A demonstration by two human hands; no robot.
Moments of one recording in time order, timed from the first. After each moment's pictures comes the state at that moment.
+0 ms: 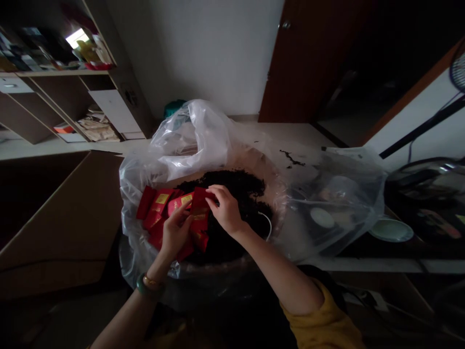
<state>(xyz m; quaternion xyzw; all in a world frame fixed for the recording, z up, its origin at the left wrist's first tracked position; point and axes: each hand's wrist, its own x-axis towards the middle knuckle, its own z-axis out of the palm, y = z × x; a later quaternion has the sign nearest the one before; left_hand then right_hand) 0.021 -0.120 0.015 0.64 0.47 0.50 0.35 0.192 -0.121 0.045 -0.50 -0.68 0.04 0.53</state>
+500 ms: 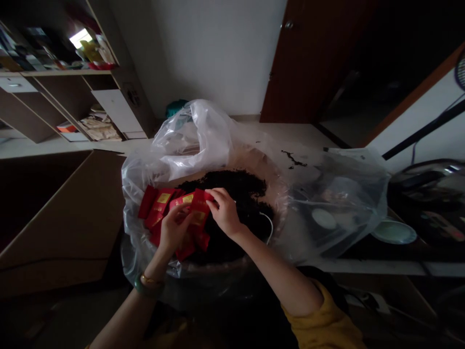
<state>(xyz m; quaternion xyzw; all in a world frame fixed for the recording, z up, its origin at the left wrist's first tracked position) 0.017 -0.117 0.023 0.61 0.49 0.50 0.37 0.184 -0.121 0.033 -0.51 -0.67 0.12 0.53</state>
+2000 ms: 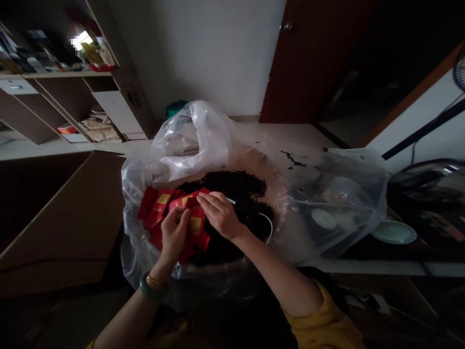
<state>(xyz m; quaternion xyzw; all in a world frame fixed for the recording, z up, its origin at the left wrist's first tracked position) 0.033 -0.129 0.036 0.55 0.49 0.56 0.37 0.187 -0.127 0.043 -0.39 -0.78 -0.10 0.47</state>
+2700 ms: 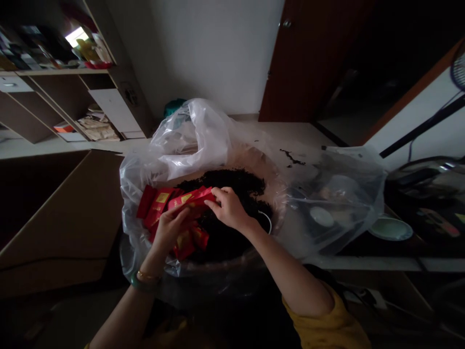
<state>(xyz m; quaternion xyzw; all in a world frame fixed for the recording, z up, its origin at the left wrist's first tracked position) 0.017 -0.114 0.033 0.48 0.46 0.47 0.59 0.204 -0.130 0.075 -0.55 -0.71 0.17 0.41</state>
